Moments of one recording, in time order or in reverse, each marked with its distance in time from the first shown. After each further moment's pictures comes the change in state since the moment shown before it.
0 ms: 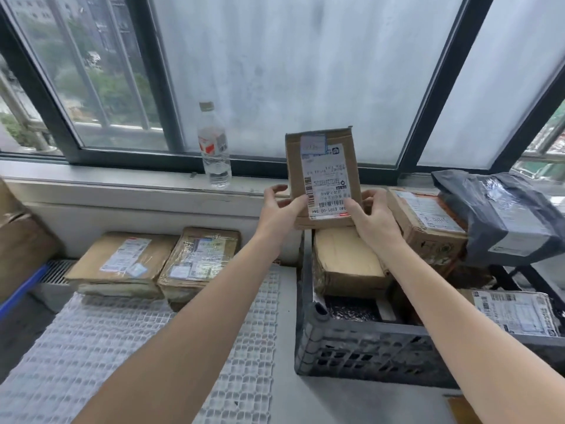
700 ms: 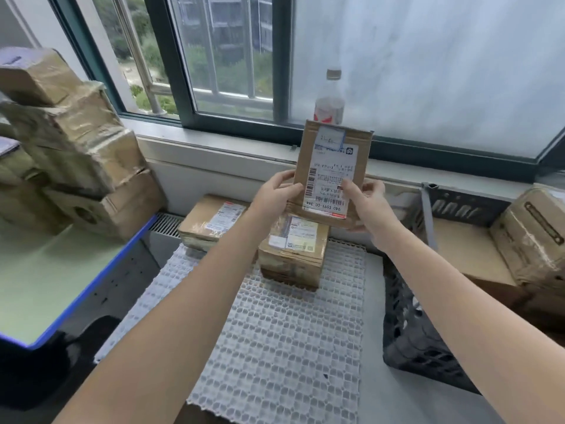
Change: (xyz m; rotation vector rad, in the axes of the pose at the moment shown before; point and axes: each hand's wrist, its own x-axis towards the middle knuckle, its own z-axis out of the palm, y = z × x) left_hand -0.011 -0.006 -0.230 0.124 0.061 -0.034; right_hand -0.016 -0.096 0.197 0.318 -0.326 0.258
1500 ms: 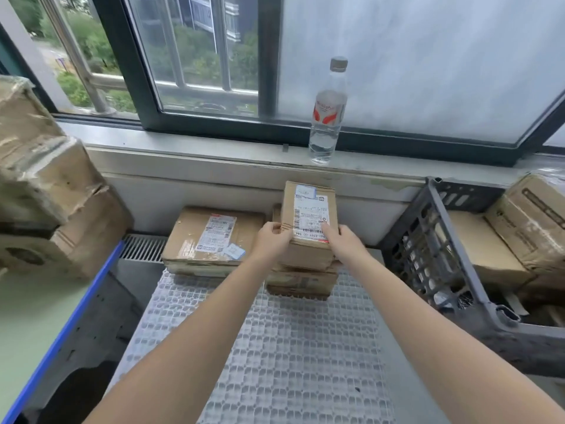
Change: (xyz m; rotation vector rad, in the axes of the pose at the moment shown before) left_hand 0.054 -0.077 -0.045 0.267 -0.057 -0.238; right_hand 0.036 0.052 0.097 -0.229 0.114 0.297
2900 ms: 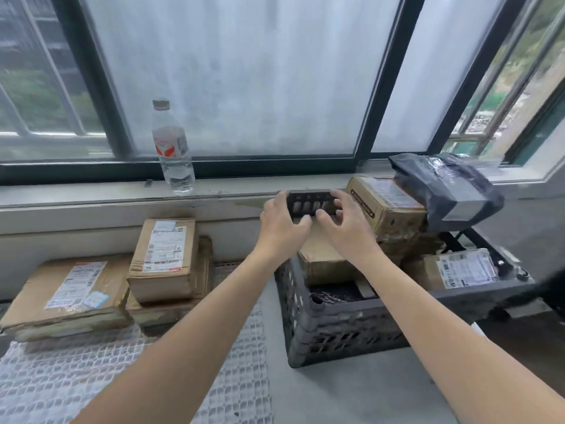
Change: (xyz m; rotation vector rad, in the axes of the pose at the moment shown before) left_hand -0.102 0.157 0.245 0.210 -0.092 0.558; right_hand -0.052 0.082 -0.278 -0.084 0.470 -0.491
